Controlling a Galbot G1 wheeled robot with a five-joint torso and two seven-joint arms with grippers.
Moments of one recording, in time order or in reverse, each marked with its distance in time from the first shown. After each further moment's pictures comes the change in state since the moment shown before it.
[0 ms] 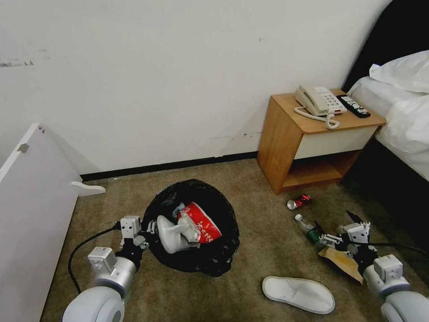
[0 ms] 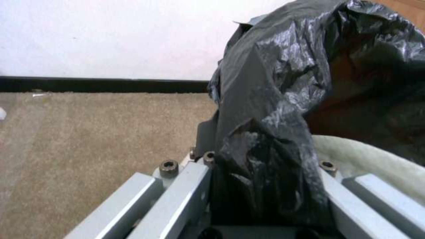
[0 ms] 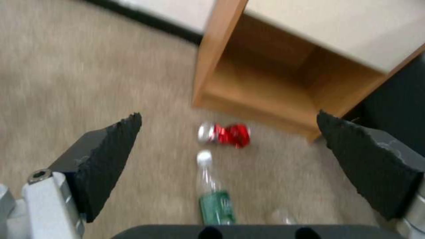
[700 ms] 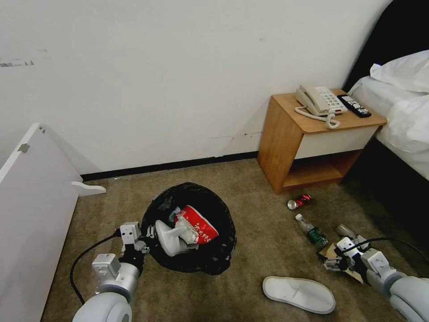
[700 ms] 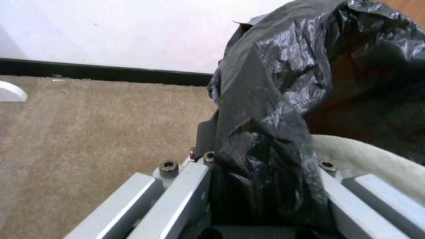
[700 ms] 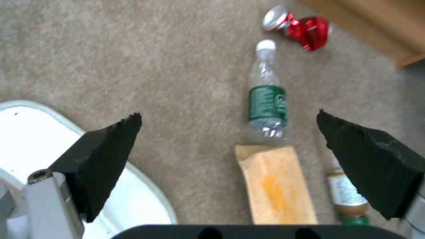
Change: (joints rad) left arm 0.006 -0.087 -0.009 0.046 0.063 -0.025 0.001; right arm 0.016 -0.407 -0.207 -0.090 0.242 -0.217 0.010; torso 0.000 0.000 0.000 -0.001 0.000
